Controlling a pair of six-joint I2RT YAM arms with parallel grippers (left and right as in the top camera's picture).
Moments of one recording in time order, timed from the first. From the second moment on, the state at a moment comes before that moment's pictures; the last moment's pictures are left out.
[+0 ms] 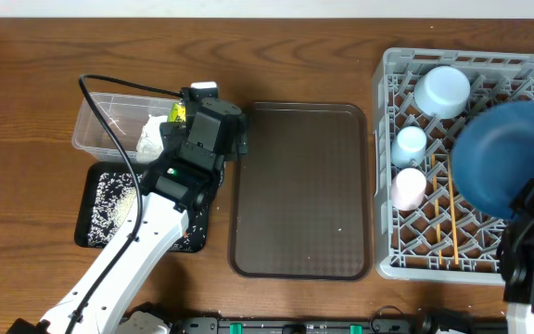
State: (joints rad) left arm -0.45 1.32 1.05 -0.53 -0.44 -0.38; right arm -0.25 0.83 0.94 -0.72 0.68 0.12
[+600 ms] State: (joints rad) left arm -0.45 1.32 1.05 -0.53 -0.44 -0.38; right arm -0.25 1.20 1.09 -0.43 1.50 -0.62
